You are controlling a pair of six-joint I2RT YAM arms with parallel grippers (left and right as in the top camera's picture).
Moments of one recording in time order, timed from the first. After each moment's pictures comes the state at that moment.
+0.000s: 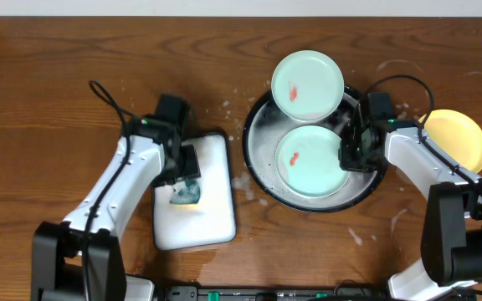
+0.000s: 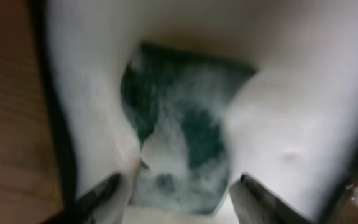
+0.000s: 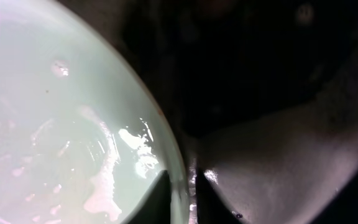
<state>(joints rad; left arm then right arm) -0.22 1.57 1.04 -0.97 0.01 -0.44 0.11 1.76 1.02 -0.68 -0.09 0.21</state>
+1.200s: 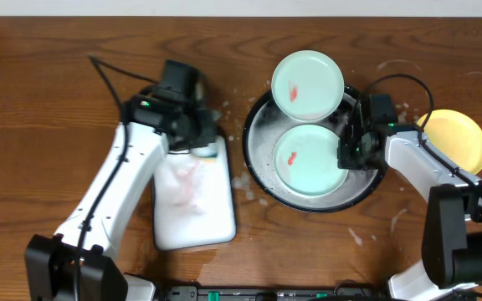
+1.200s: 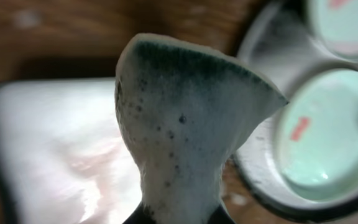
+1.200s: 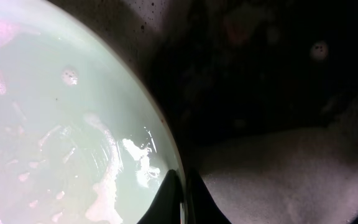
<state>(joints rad) -0.31 1.56 1.31 -0.95 0.13 -0.43 0.11 1.75 0.98 -0.58 -0.11 0.17</state>
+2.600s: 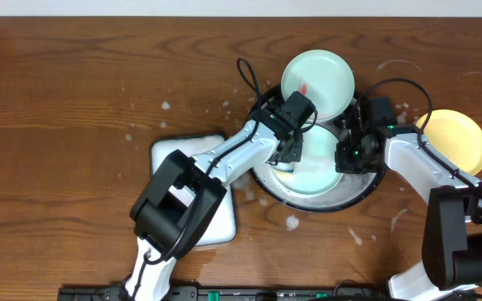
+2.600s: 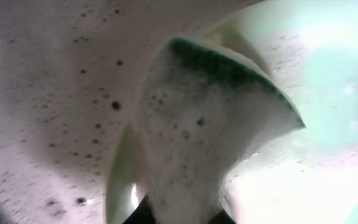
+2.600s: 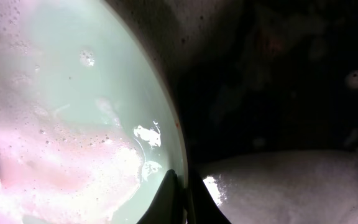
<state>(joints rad) -0.71 2.09 1.47 -0.63 0.04 -0.58 0.12 1.75 0.96 -0.61 -0.16 0.17</state>
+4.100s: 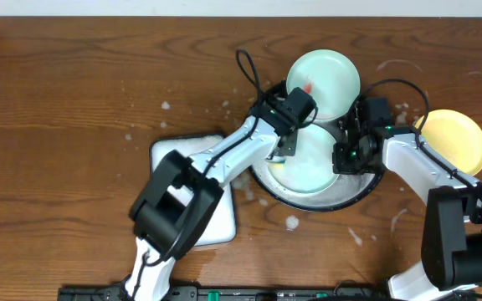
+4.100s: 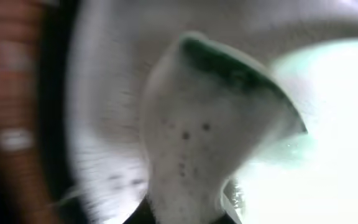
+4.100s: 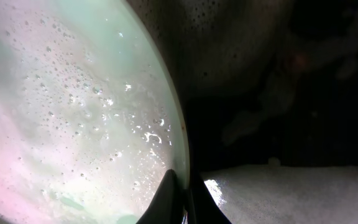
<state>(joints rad) -0.71 2.07 1.52 -0.74 -0.17 -0.56 0.13 1.75 0.96 -0.62 -0.18 0.16</state>
